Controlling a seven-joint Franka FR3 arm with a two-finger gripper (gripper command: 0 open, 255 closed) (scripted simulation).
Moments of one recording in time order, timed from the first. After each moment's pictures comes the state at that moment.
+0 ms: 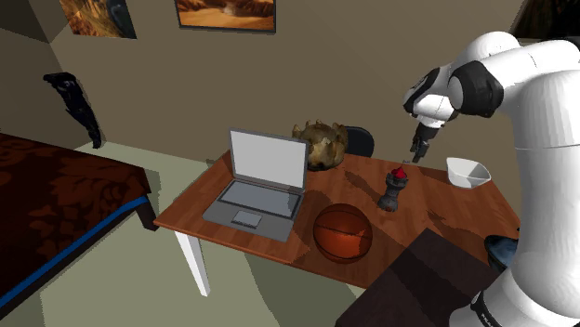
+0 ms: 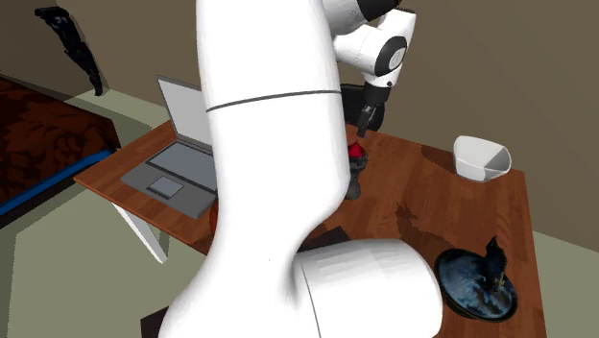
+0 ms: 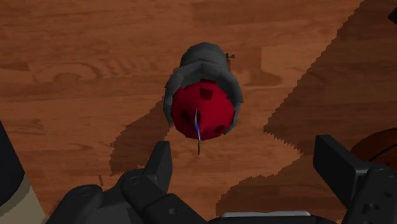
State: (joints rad) arm -0.23 0.60 -0.68 -1.78 0.57 2.21 -1.76
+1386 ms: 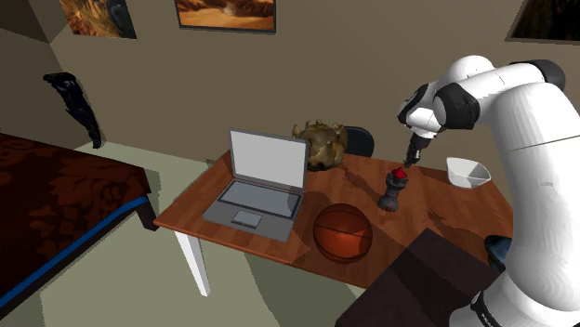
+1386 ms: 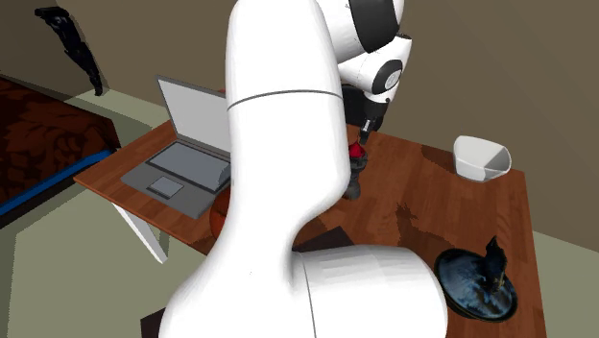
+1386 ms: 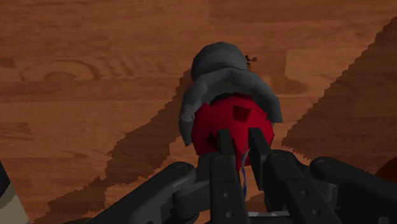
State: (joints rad) arm -0.34 0.77 -0.59 -1.64 0.65 2.23 -1.84
